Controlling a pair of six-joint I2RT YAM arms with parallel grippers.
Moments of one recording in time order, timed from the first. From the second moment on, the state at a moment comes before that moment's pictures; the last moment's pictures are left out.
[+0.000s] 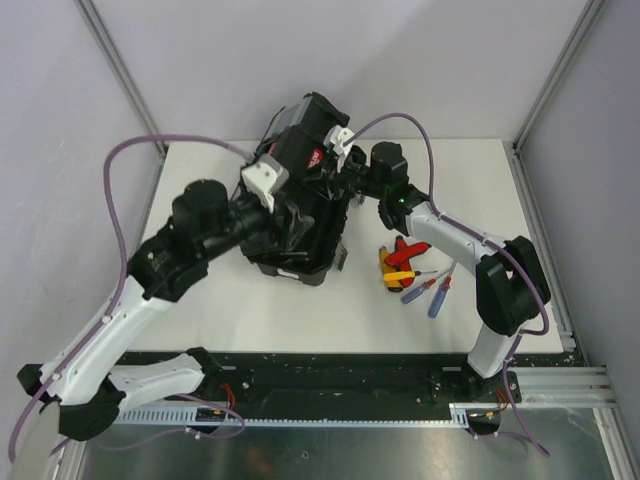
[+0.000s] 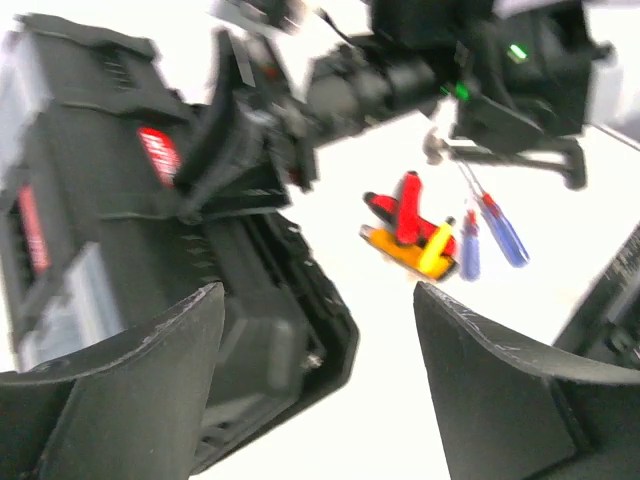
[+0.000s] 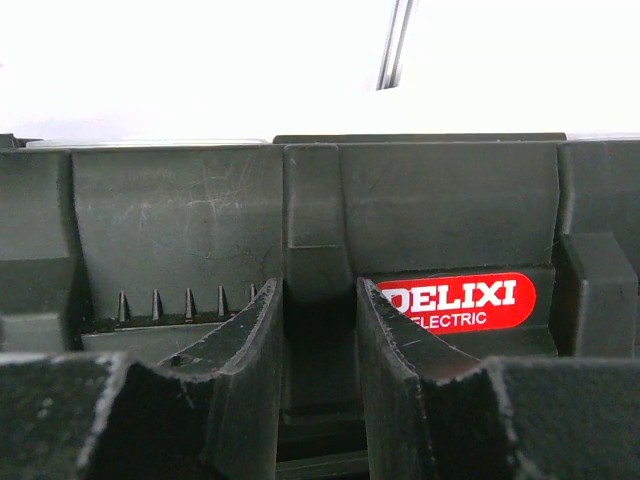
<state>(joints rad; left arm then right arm) -0.70 1.05 1.40 -0.57 0.05 0.04 0.59 1.75 1.37 0.37 -0.57 -0.11</state>
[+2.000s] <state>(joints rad) -1.17 1.52 0.78 0.15 -0.76 -0.10 0.58 1.92 1.55 0.60 -0.67 0.11</state>
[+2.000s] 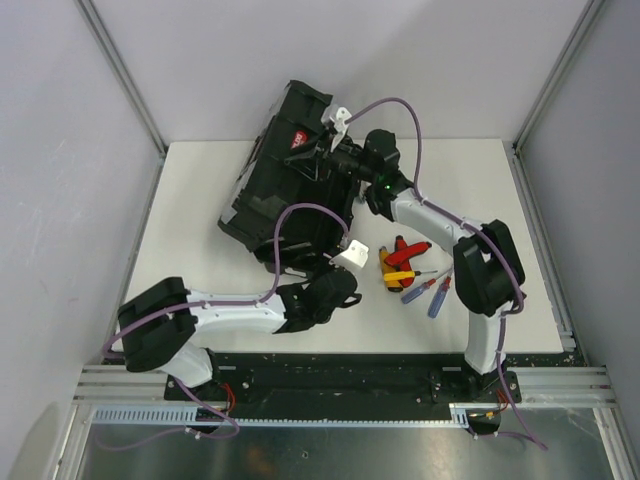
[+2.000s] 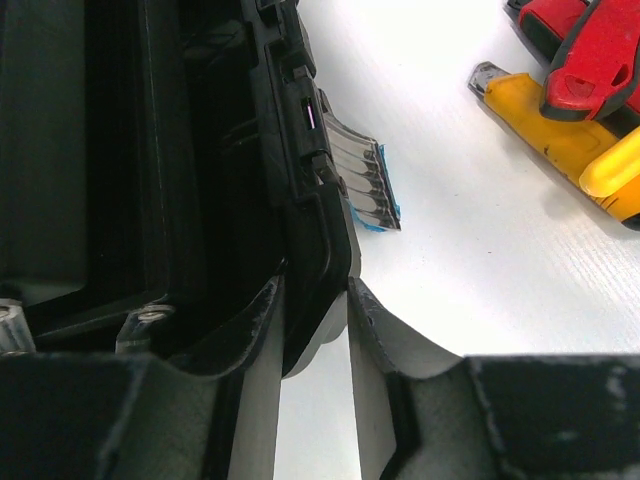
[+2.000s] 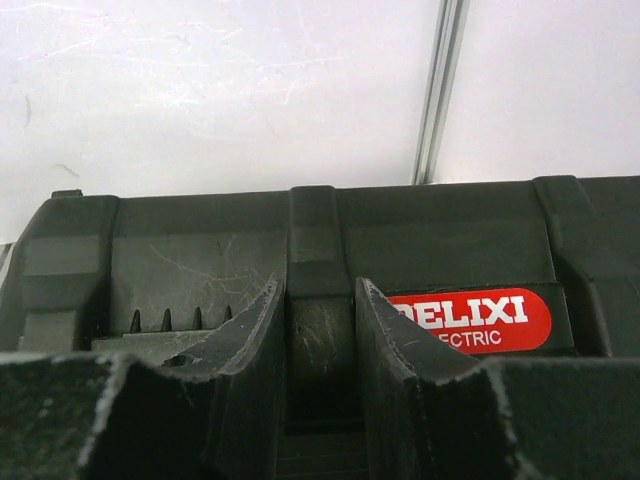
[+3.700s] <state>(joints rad) -1.07 1.47 0.77 0.20 -0.51 -0.12 0.23 1.64 1.40 0.21 -0.23 0.70</state>
